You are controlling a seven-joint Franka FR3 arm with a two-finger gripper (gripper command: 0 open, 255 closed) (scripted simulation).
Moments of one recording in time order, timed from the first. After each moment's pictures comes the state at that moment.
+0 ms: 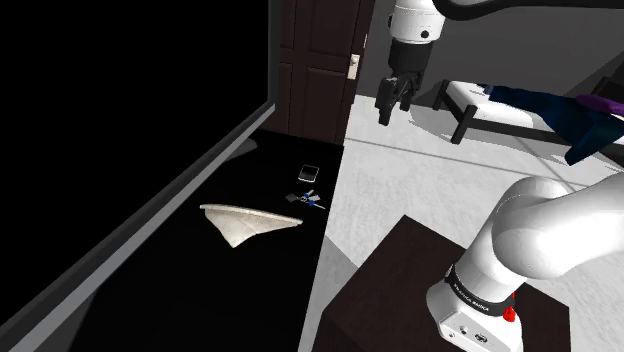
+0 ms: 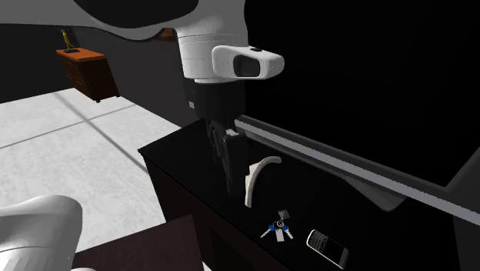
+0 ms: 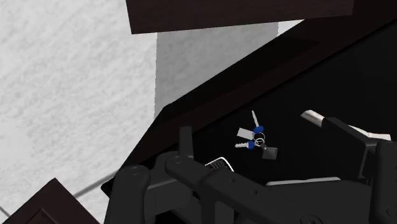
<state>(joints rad) 0.00 -0.74 0.06 -2.35 -0.11 1.60 0.09</state>
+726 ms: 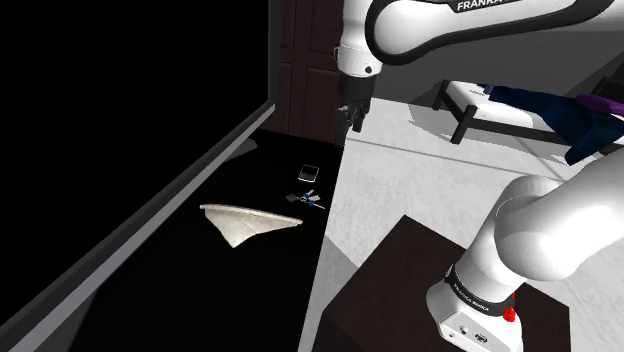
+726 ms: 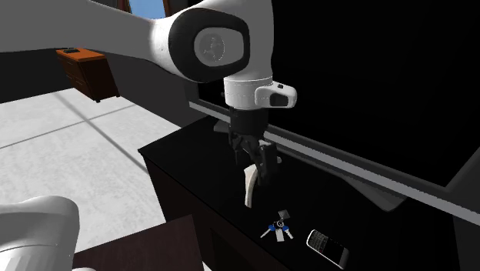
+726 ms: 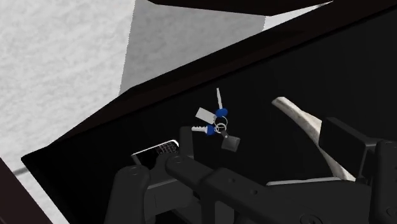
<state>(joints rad) 0.07 -0.50 0.10 -2.36 -0.08 1.85 0.03</state>
